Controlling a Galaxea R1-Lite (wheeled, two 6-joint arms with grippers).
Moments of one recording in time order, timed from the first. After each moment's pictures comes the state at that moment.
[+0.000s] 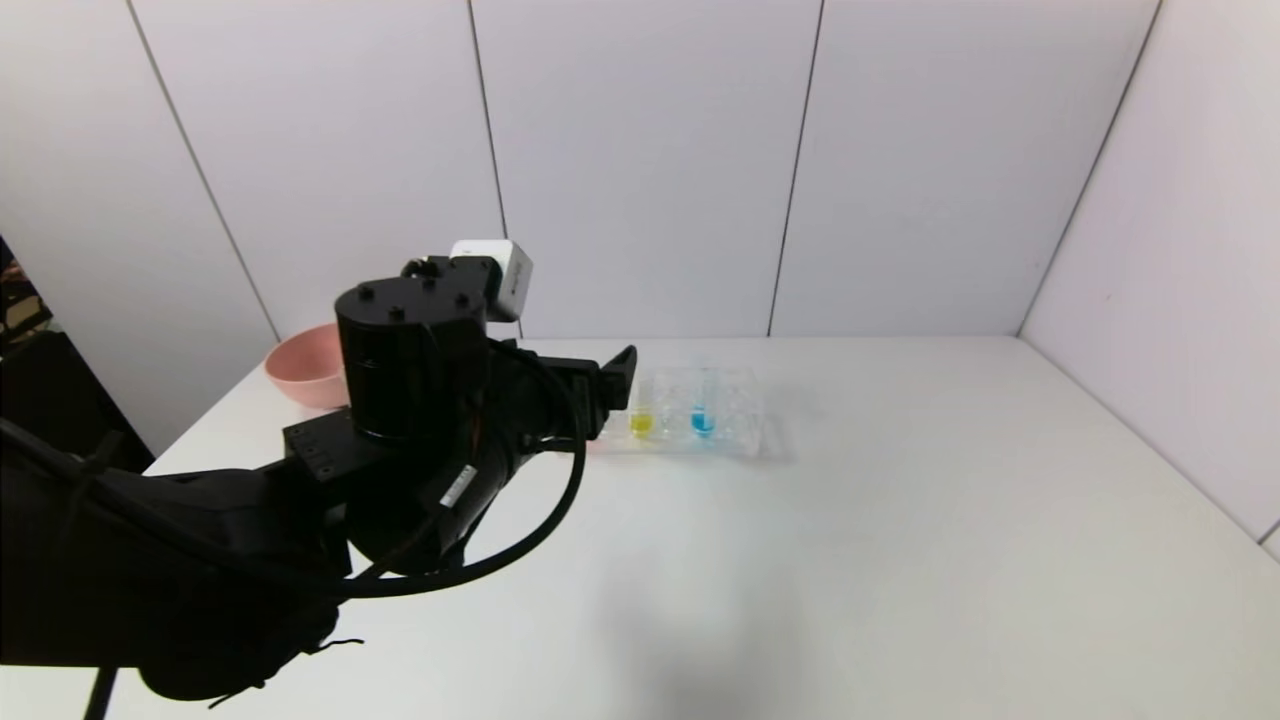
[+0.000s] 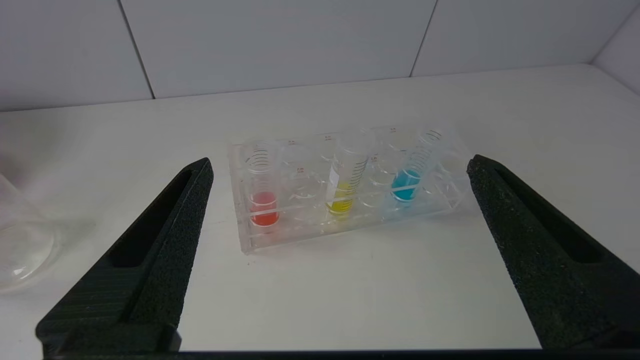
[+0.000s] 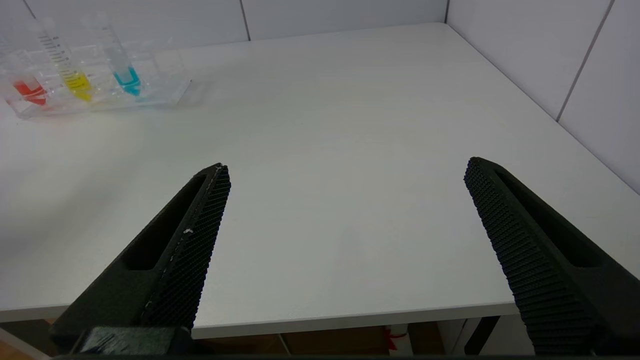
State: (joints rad) left arm -0.75 1.75 -0.83 -0.83 0.44 -0.18; right arm 0.00 0.00 0.00 0.00 -0.04 0.10
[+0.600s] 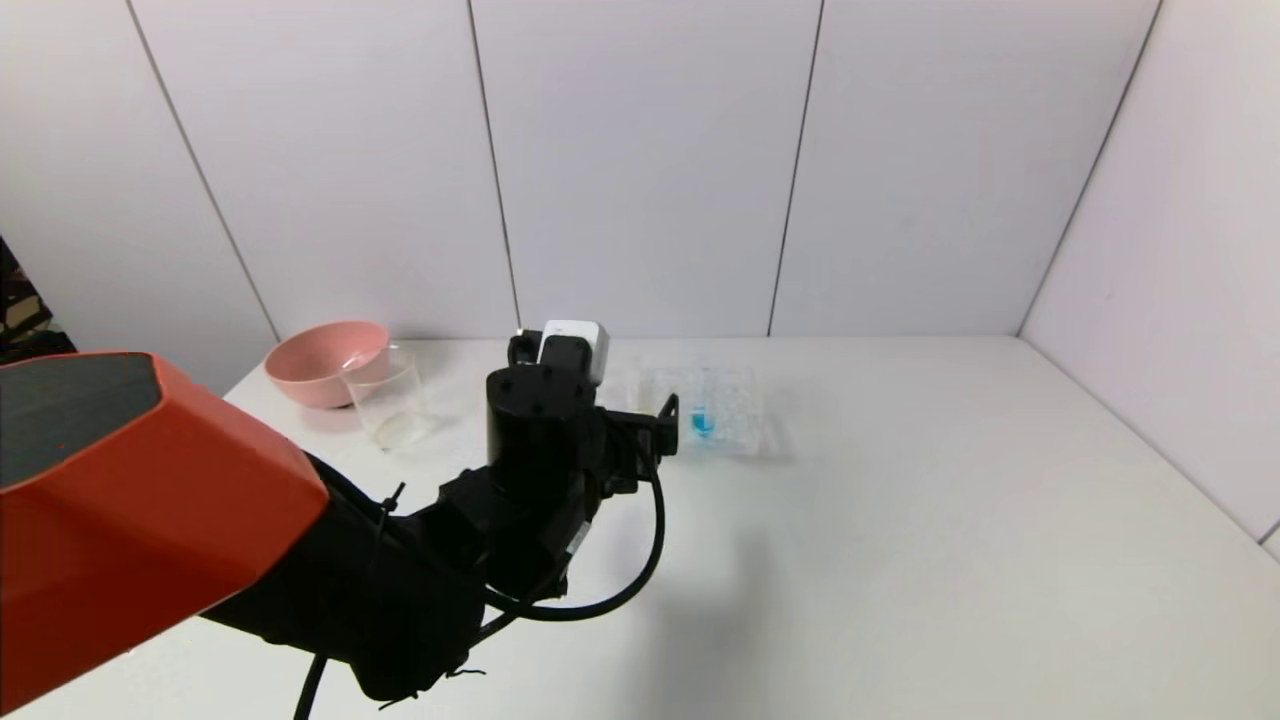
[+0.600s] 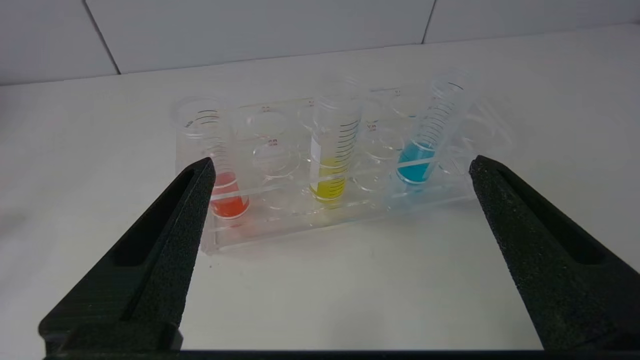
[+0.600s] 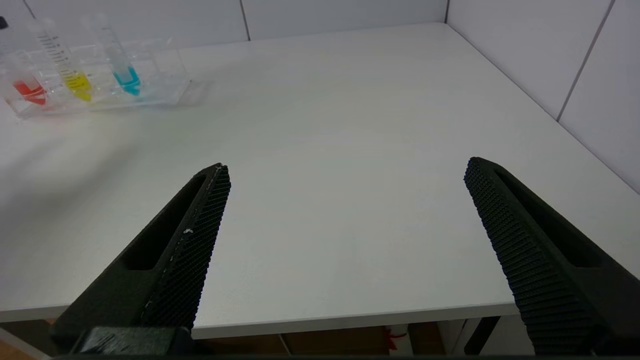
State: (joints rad) left arm -0.77 2.01 -0.85 -1.08 0.48 -0.14; right arm 0.00 0.00 0.00 0.00 -0.04 0.10
